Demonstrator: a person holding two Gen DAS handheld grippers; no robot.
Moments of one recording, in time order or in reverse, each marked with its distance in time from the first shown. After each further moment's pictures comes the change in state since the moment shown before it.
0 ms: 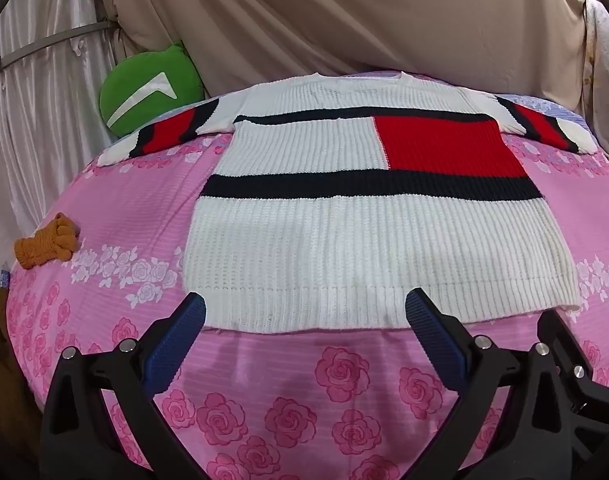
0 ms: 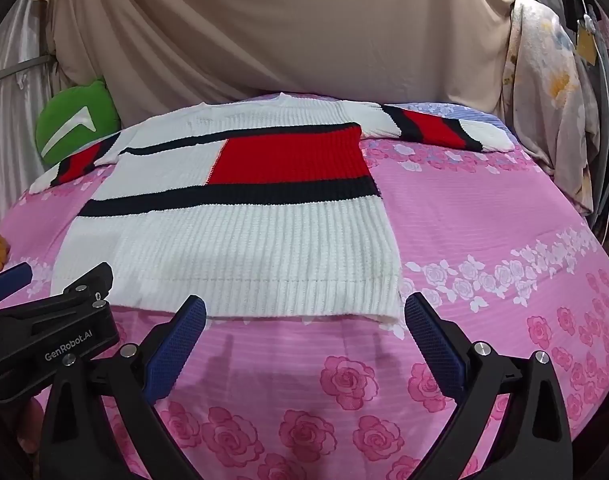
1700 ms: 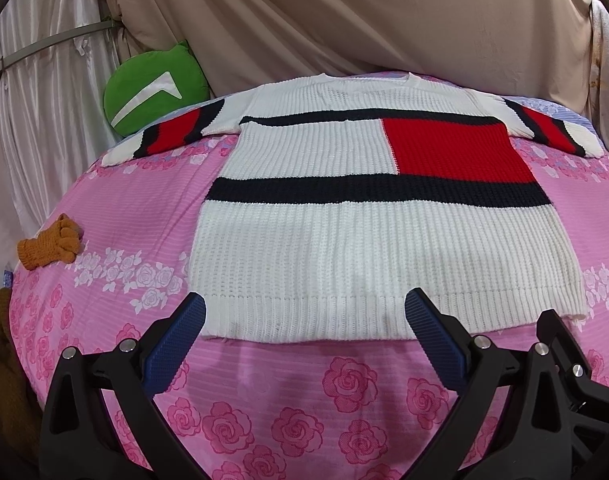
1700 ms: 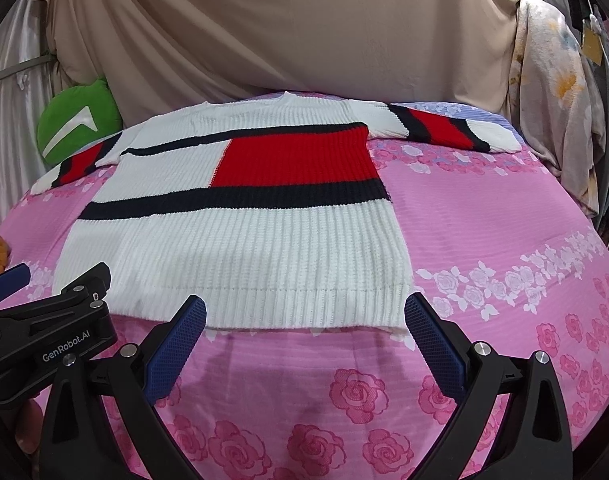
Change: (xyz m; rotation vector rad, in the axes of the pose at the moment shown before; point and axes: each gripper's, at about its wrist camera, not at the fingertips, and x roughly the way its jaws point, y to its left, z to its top) left arm 0.006 0.012 0.005 -0.009 0.003 0.014; right arm 0.011 0.005 0.008 -0.001 0.010 0.014
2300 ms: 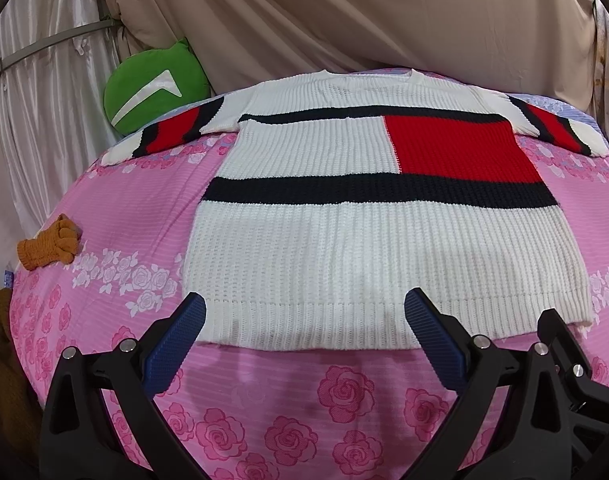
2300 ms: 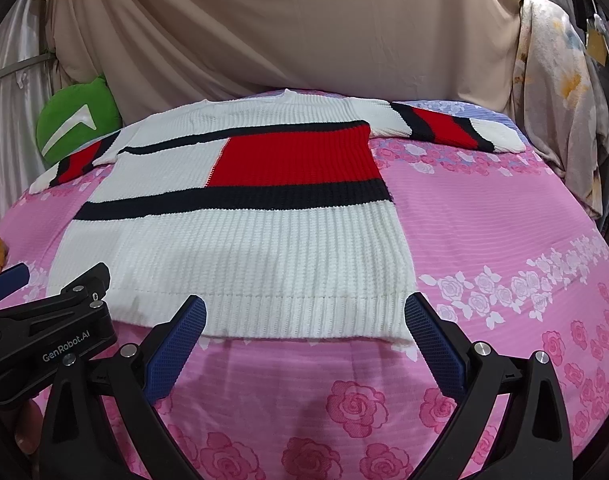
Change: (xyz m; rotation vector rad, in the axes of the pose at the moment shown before) left arm 0.007 -0.004 0.002 0.001 0.003 0.014; right arm 0.009 -0.002 -0.001 -0.002 0.000 0.005
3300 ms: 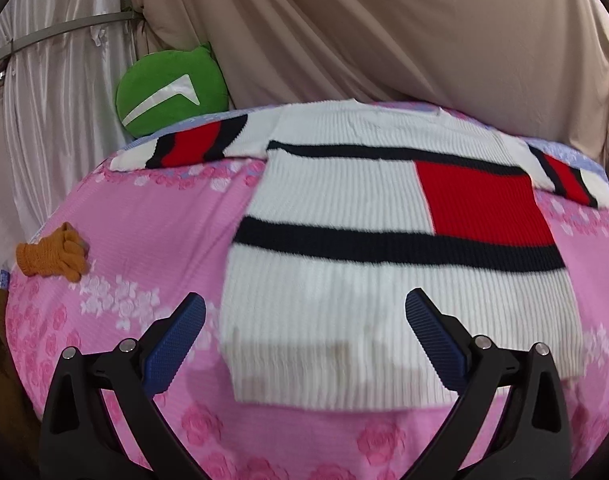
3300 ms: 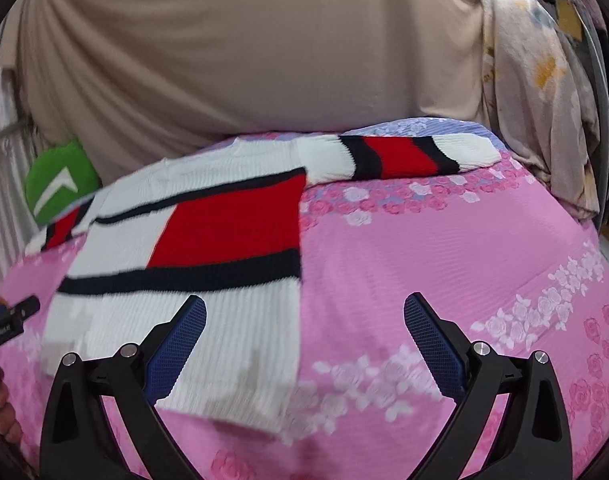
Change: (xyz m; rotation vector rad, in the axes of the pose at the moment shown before) left arm 0.006 0.051 0.051 -0.106 -0.036 -0.023; right arm 0.005 -0.124 0.063 0.151 -0.086 0.041
